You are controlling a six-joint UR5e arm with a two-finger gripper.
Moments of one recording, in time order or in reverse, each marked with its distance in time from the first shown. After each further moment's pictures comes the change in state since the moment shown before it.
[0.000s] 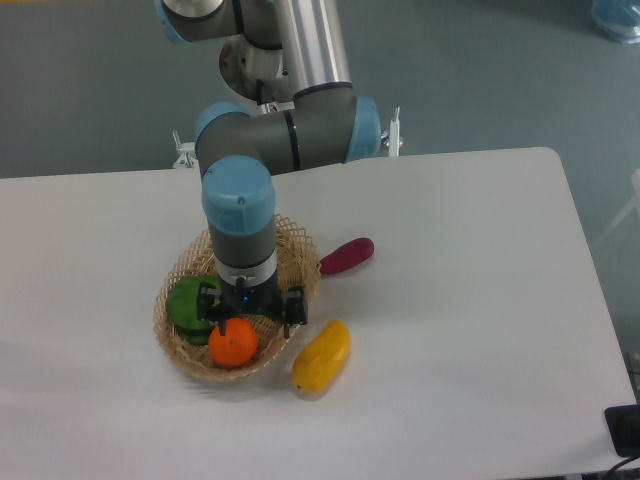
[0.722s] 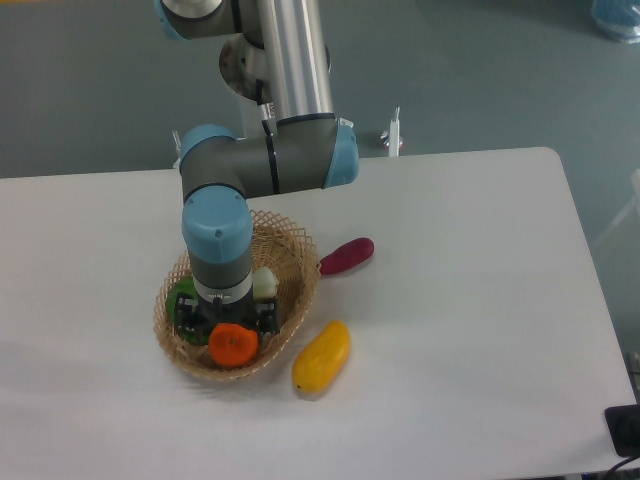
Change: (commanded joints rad) arm -0.023 -0.057 0.002 0.000 -0.015 -0.009
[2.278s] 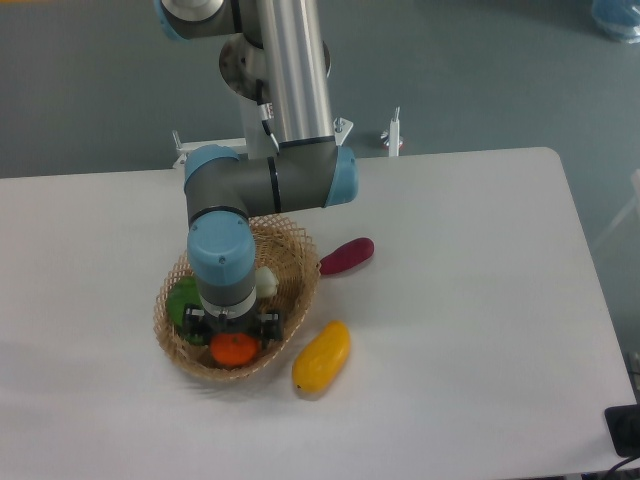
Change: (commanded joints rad) arm 0.000 -0.046 0.000 0.006 0.025 0.011
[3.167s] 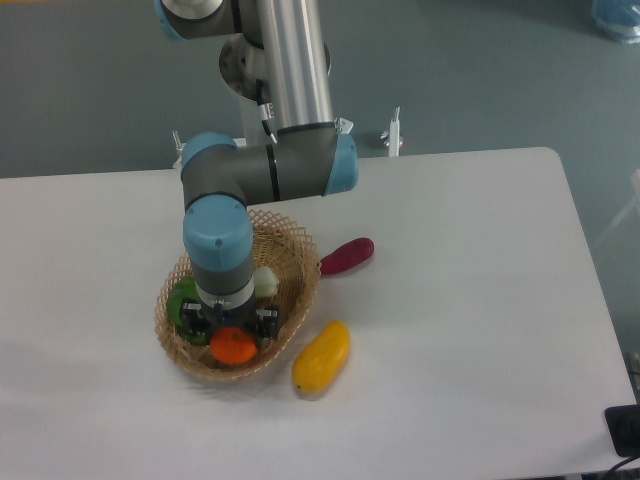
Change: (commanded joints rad) arm 0.009 0.103 0.021 -0.014 -0.011 0.098
